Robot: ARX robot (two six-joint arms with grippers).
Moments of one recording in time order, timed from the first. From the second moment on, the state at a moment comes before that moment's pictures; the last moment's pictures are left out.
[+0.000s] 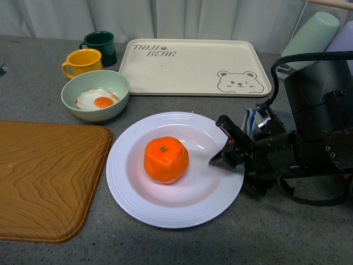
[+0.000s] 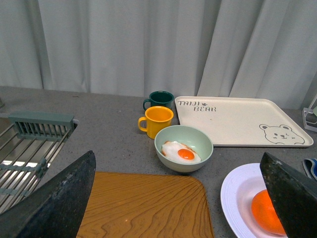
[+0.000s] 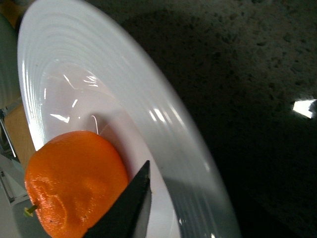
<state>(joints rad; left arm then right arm) 0.00 0.00 0.02 0.00 0.00 0.00 0.31 2.20 0.87 0.37 -0.48 0.86</state>
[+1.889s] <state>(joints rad) 0.00 0.00 0.02 0.00 0.00 0.00 0.21 2.67 1.91 0.05 -0.48 0.99</state>
